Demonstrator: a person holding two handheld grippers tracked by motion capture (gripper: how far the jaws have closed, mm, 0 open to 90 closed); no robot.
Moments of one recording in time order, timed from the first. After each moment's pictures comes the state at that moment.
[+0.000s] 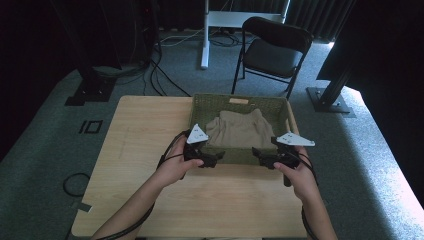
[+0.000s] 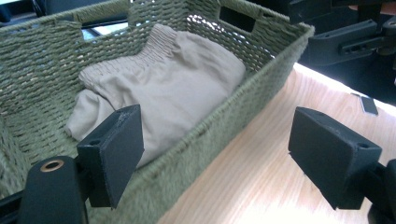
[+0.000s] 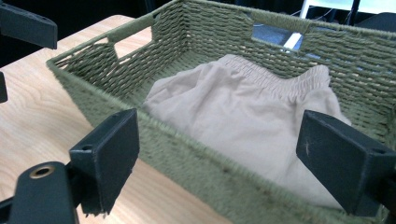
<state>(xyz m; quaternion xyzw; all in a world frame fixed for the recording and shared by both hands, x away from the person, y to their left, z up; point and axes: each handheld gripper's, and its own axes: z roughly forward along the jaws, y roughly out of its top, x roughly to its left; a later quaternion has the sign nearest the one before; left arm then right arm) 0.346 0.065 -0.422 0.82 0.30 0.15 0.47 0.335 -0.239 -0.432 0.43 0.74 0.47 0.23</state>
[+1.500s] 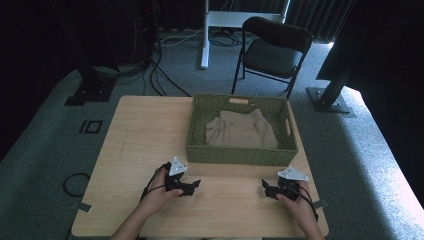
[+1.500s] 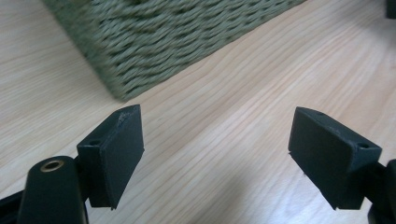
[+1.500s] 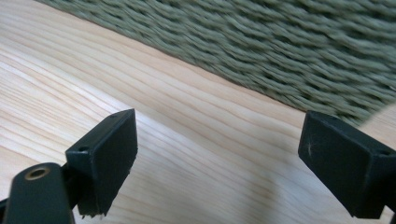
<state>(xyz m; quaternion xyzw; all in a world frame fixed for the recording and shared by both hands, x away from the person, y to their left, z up) 0.312 0.125 -0.532 0.83 0.37 0.15 0.40 0.295 -0.272 -0.551 0.48 0.76 0.35 0.26</state>
